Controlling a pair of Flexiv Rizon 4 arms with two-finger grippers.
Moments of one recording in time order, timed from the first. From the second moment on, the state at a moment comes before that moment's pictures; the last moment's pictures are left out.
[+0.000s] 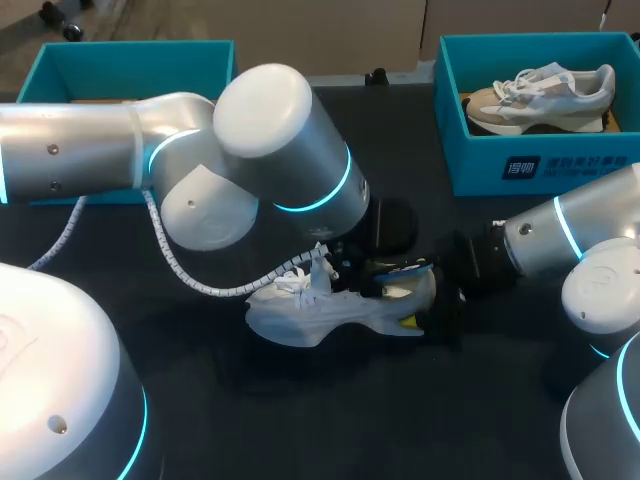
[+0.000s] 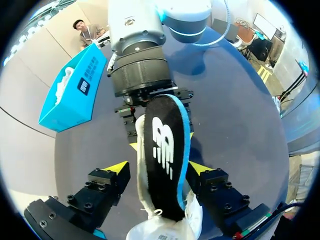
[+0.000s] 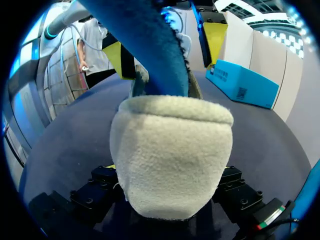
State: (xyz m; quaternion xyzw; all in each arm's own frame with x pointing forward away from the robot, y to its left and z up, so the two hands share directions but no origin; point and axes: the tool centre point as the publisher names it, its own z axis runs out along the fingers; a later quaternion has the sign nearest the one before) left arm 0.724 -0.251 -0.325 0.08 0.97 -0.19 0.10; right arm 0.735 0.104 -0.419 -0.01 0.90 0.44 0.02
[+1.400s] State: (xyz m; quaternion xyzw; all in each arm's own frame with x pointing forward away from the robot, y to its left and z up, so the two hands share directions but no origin) left arm 0.713 -0.277 -0.243 0.07 0.96 -0.28 0.01; right arm 0.734 0.104 -0.419 -0.01 0.90 0.44 0.02
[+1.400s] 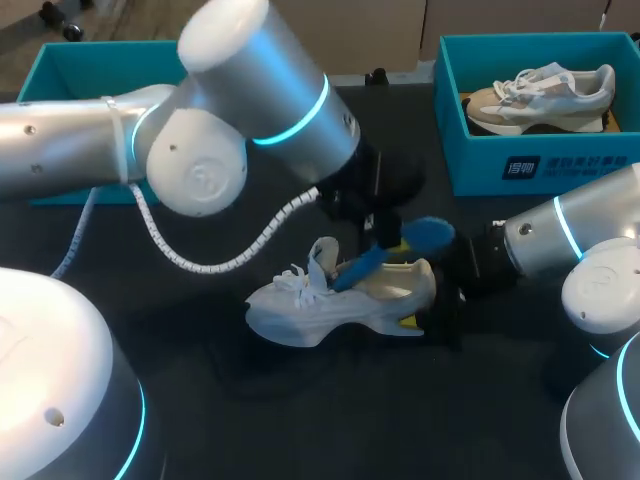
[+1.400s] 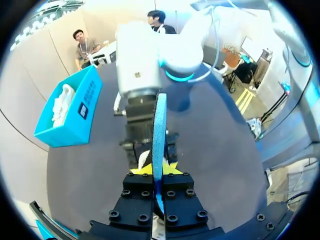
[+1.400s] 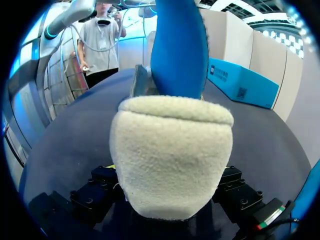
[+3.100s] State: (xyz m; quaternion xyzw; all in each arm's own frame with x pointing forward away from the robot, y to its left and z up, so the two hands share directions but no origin) left arm 0.752 -0.336 -0.067 -0.07 0.88 -0.46 0.08; right arm 0.734 0.104 -0.419 -0.01 0.90 0.44 0.02
